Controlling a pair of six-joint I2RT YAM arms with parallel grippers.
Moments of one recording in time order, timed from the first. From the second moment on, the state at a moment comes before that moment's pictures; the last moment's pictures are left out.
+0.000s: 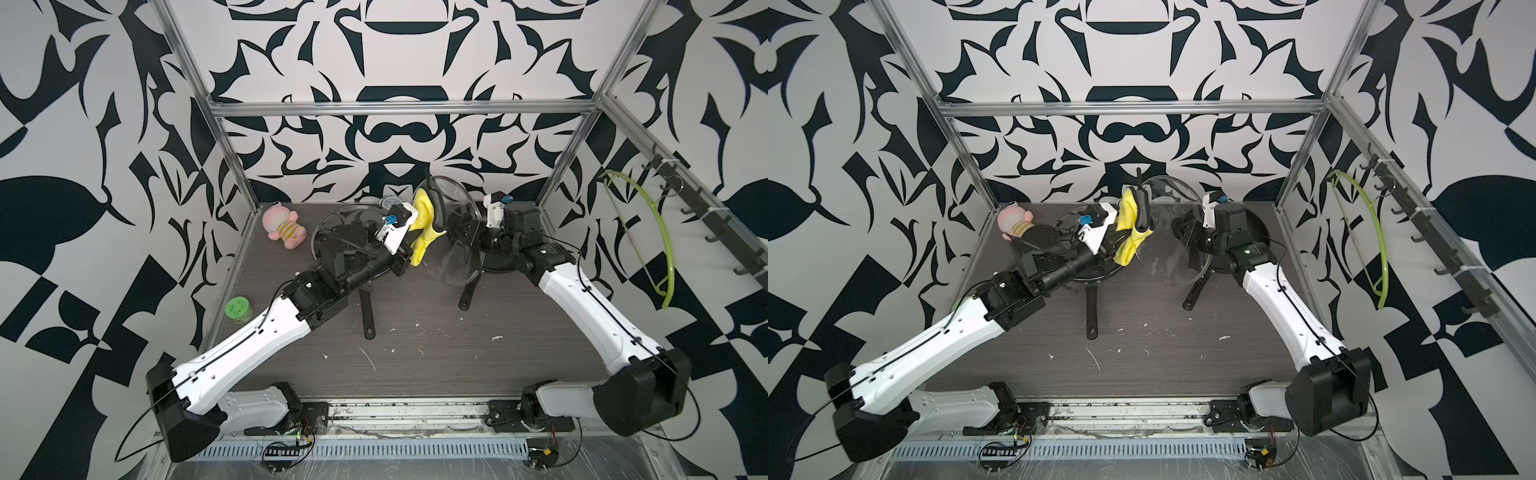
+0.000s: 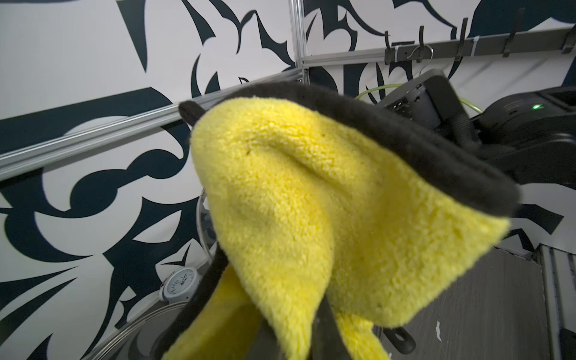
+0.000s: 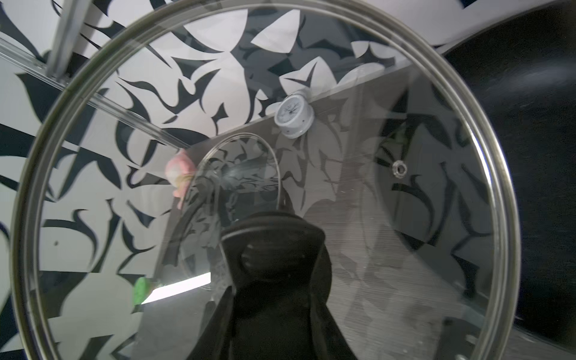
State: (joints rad) left arm -0.89 1.25 1.27 -0.10 -0.02 0.11; right arm 0.30 1.31 1.22 -0.43 -0.24 0.53
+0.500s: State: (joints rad) left arm -0.95 1.56 1.38 -0.19 -0.09 -0.22; right arm 0.42 1.27 1.23 -0.45 0.02 0.16
